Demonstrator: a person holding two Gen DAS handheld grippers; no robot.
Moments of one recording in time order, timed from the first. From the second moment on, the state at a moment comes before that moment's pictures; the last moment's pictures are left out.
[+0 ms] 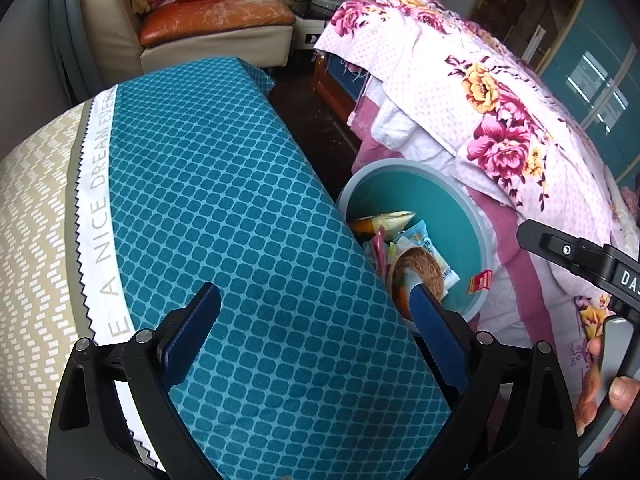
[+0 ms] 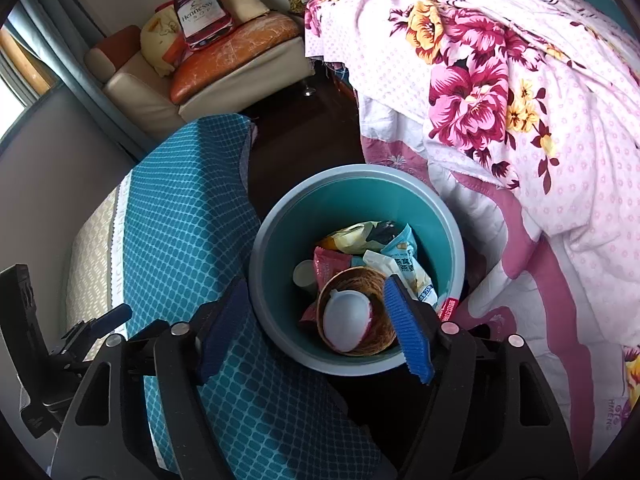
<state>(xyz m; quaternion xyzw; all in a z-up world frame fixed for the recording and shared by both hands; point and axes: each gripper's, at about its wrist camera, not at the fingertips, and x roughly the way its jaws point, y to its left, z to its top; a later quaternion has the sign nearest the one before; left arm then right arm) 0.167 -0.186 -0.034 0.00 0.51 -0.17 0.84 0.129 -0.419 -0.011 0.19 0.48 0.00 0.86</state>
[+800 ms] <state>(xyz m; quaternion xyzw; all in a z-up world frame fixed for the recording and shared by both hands) 0.093 -0.183 0.002 0.03 0.49 -0.14 0.86 0.050 -0.384 0.030 0.04 0.46 -0.01 0.89</state>
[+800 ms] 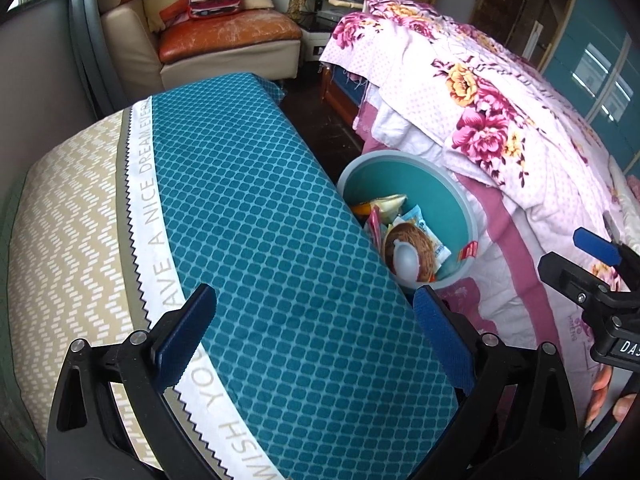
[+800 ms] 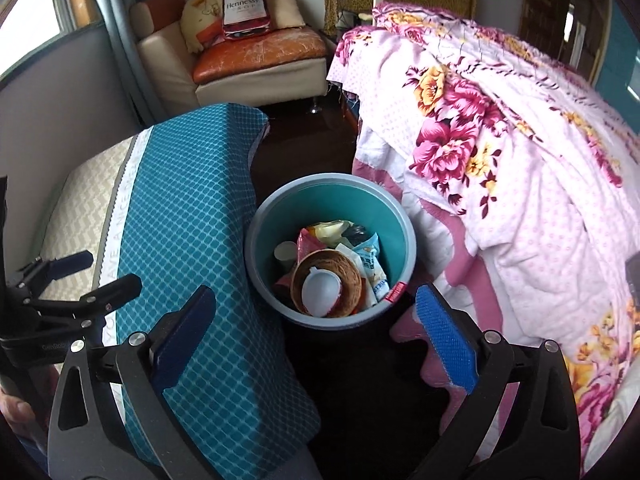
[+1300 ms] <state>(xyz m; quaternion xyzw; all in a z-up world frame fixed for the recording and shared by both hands) 0.082 -0.178 -0.004 0.03 0.49 -0.13 0.86 0.038 -0.389 0.021 0.06 0.46 0.01 0.88</state>
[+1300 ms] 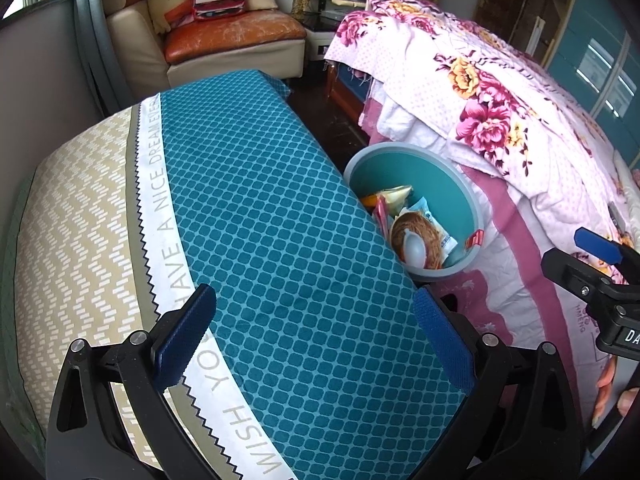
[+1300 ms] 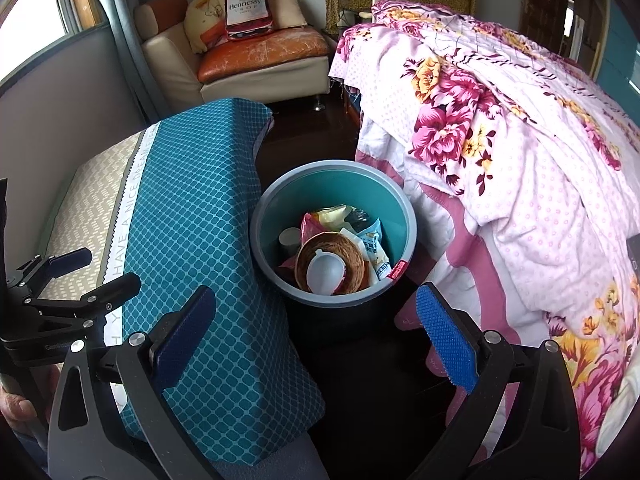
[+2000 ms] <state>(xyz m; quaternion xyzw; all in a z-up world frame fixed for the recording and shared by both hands) 0.099 -0.175 -0.026 0.03 0.51 -0.13 0.85 0.066 -0.386 0.002 0.06 0.49 0.01 0.87</state>
